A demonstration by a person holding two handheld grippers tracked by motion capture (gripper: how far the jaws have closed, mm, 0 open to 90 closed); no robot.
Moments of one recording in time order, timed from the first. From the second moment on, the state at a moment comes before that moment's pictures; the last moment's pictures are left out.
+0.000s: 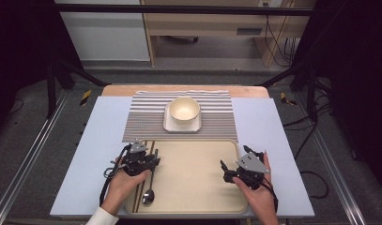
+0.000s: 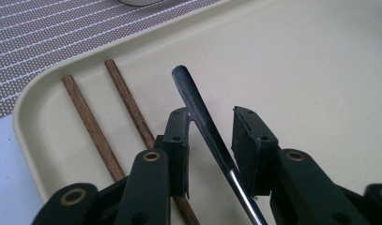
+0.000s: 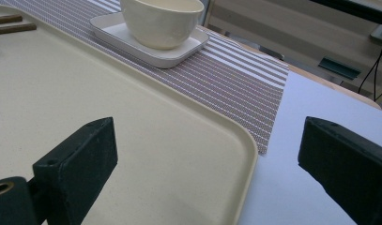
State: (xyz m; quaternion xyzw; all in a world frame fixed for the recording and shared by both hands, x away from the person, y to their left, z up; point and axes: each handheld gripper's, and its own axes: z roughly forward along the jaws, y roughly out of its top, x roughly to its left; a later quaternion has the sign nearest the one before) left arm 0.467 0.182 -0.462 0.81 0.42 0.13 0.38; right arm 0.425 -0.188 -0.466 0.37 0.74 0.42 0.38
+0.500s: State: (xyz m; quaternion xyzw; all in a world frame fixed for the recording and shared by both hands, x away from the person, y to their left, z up) left arm 0.466 0.174 -0.458 0.82 0.41 0.17 0.36; right arm 0.425 -0.187 -0.466 0.37 0.74 0.42 0.38
